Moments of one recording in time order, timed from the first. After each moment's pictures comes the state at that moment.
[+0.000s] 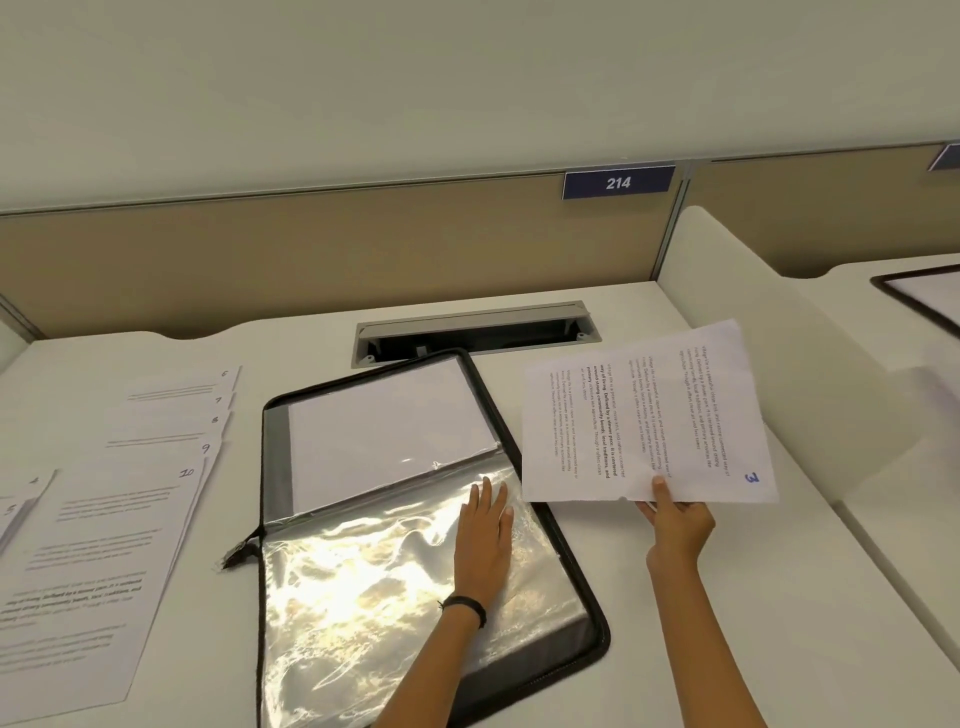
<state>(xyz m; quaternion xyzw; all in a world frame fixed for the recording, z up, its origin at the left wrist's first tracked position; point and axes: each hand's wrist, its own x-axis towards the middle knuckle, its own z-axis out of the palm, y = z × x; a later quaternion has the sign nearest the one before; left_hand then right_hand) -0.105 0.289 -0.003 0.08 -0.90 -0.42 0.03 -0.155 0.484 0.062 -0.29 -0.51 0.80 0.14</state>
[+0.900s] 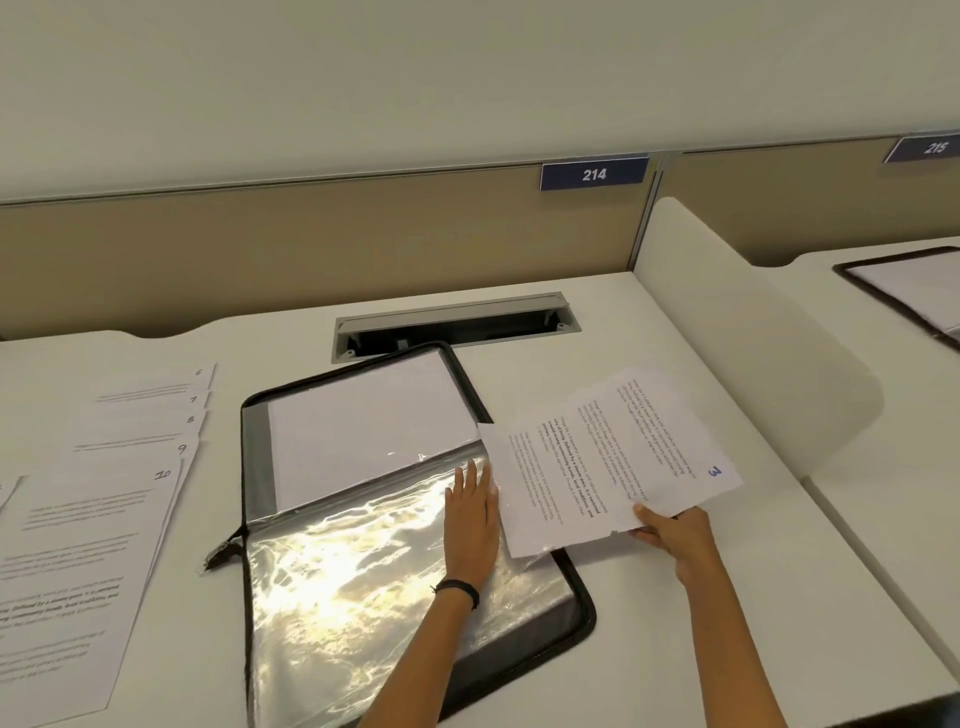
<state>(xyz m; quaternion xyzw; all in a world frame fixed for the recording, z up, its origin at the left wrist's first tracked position) -0.111 0.291 -0.001 0.07 -0.91 -0.40 0.07 -0.133 0.531 0.053 -0.24 -0.63 0.74 -0.07</state>
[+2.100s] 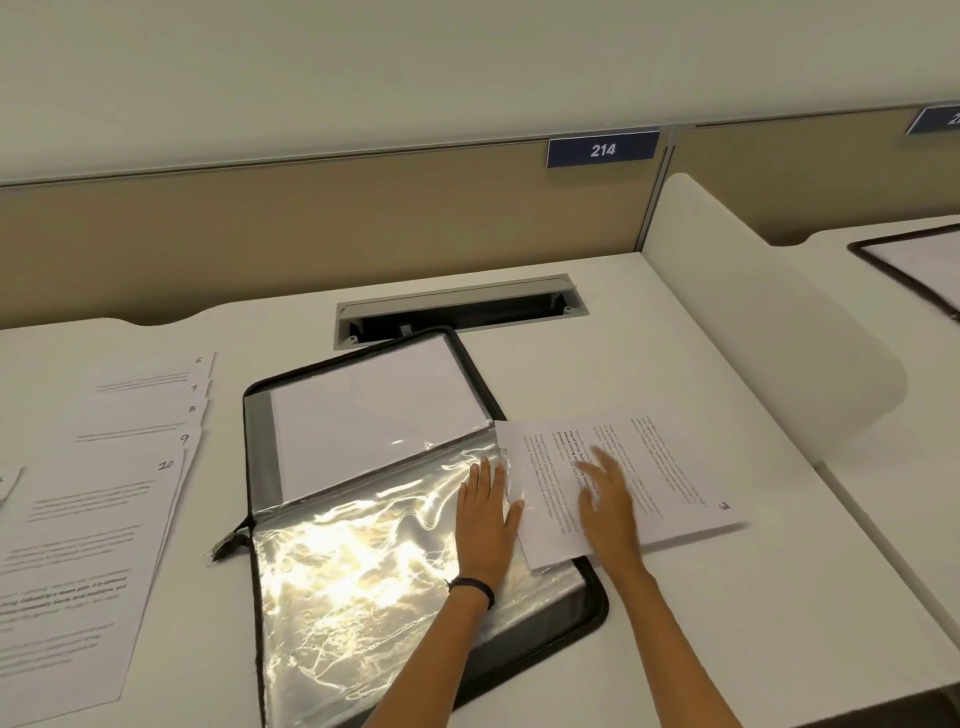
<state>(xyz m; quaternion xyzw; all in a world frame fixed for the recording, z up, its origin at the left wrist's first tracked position) -0.106 0.289 -0.020 0.03 -0.95 -0.30 0.04 -0.134 0.453 0.006 0.04 -0.90 0.43 0.09</state>
